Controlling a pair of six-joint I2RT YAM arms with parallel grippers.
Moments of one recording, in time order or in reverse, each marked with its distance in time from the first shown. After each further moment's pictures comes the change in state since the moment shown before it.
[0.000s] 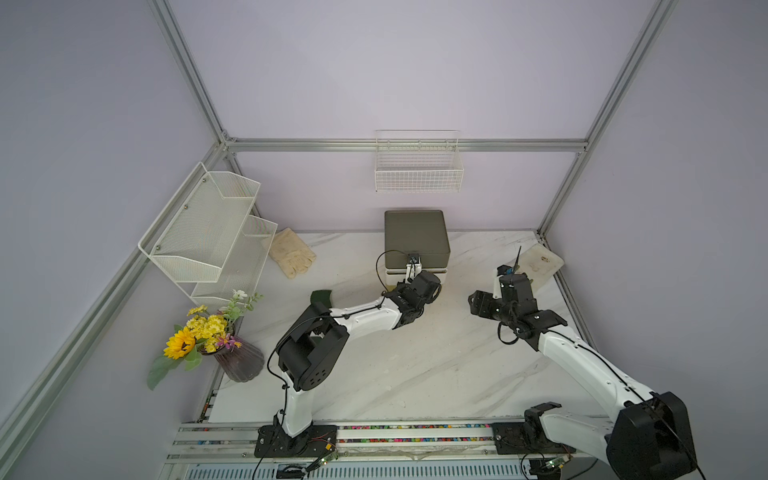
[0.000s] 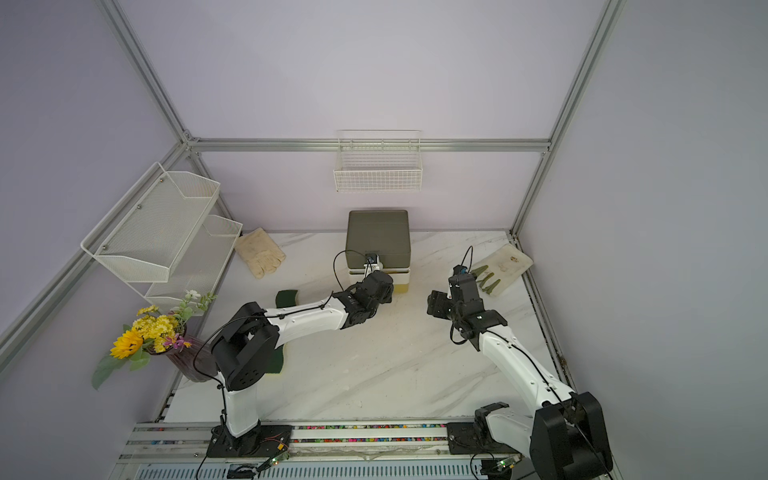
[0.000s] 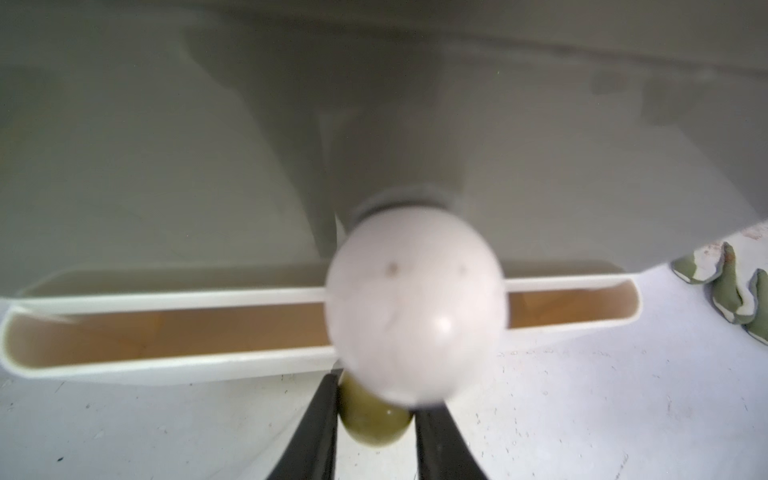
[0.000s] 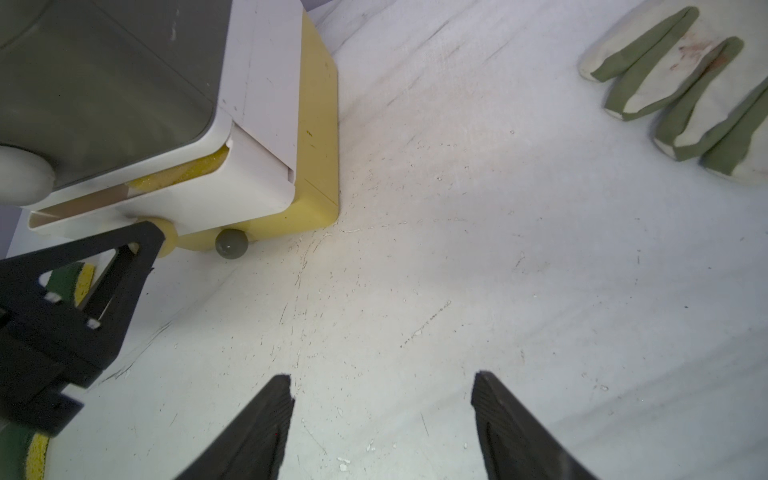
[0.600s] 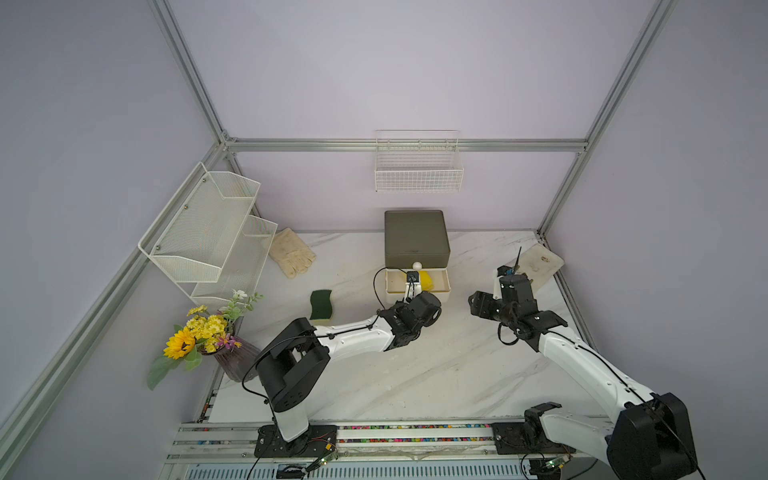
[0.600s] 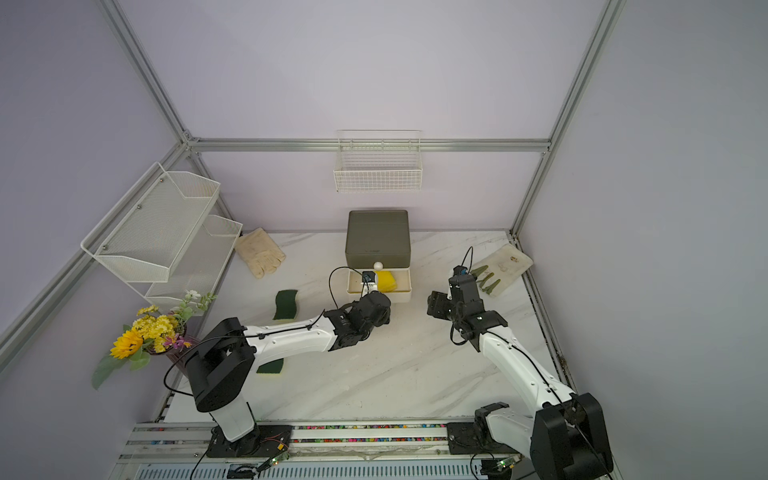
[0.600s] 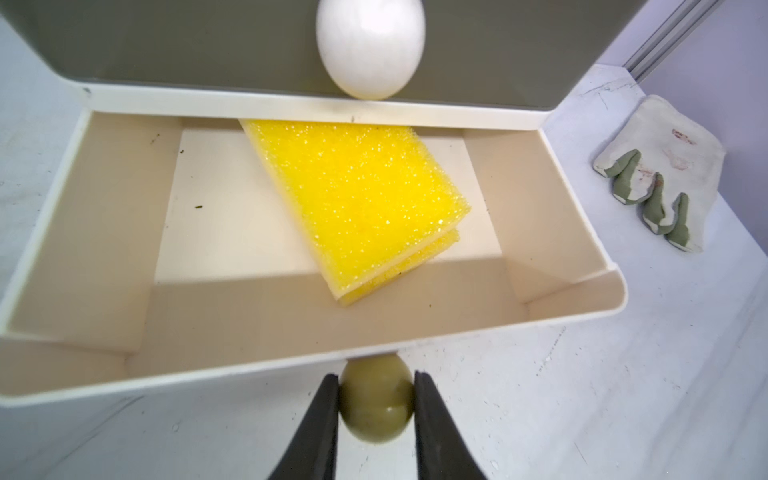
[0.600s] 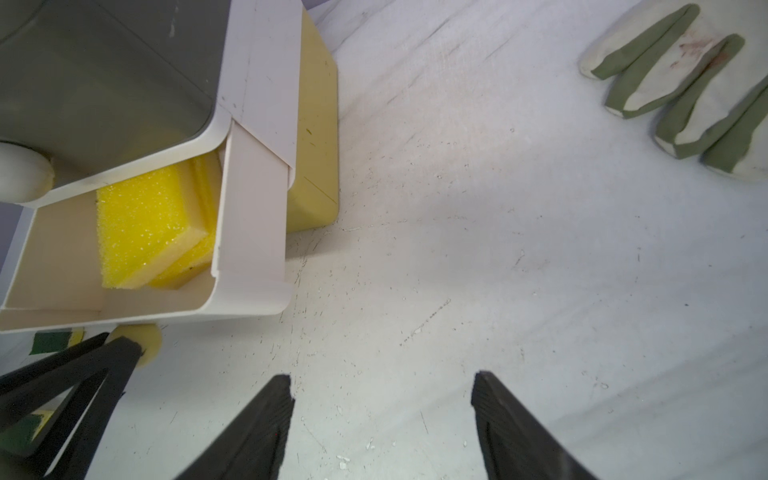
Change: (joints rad) left arm -0.111 -0.178 -0.200 -0.026 0.000 -0.096; right arm 0.000 -0.006 -0.006 0.001 -0.002 0.000
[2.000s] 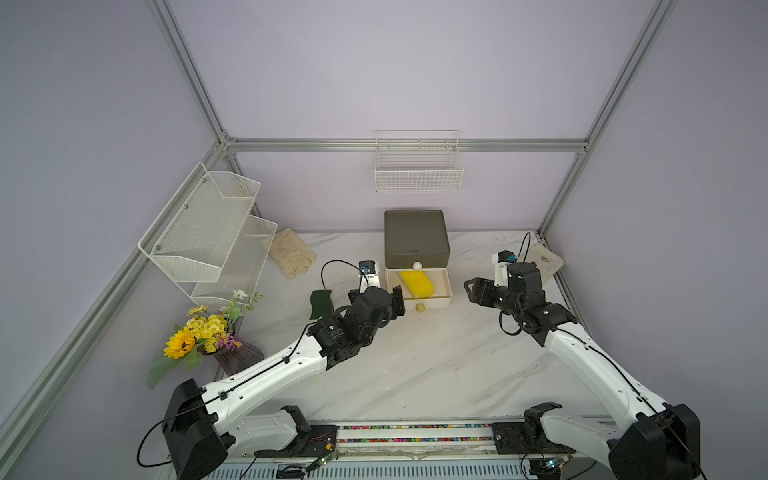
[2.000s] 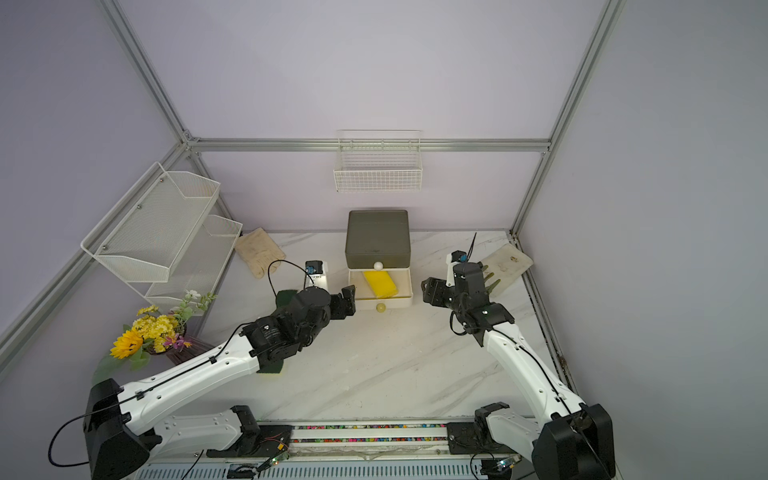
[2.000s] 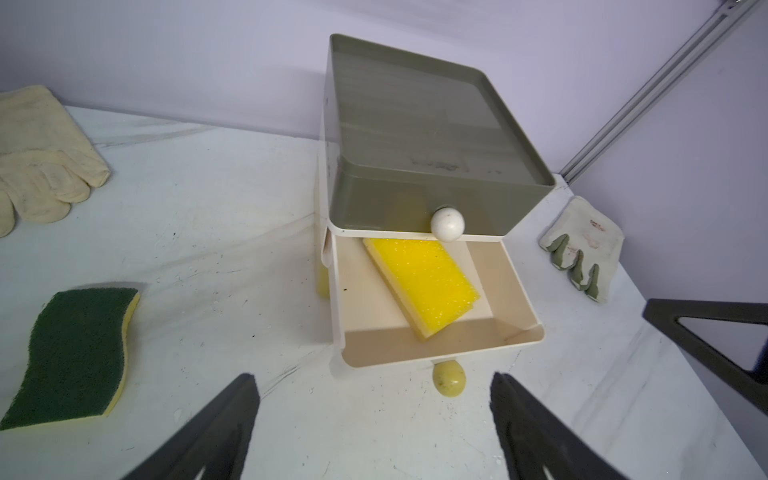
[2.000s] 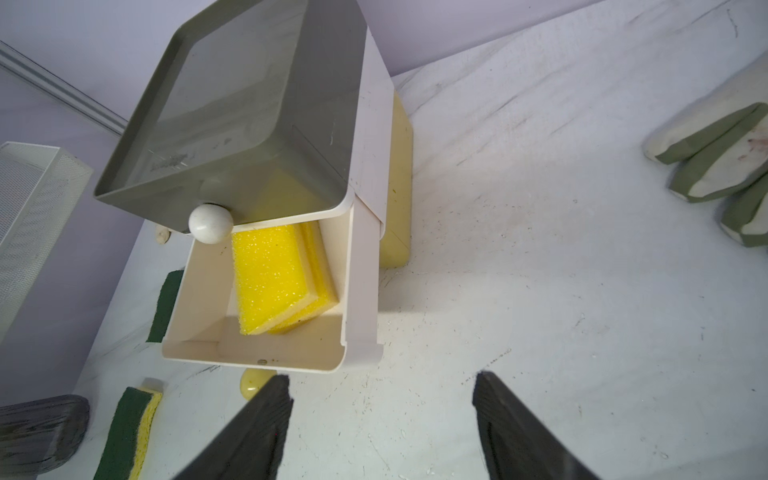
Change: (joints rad) left arm 0.140 -0.535 -0.147 -0.208 0.051 0.098; right arm 0.006 0.002 0.144 -0.001 -0.131 -0.008
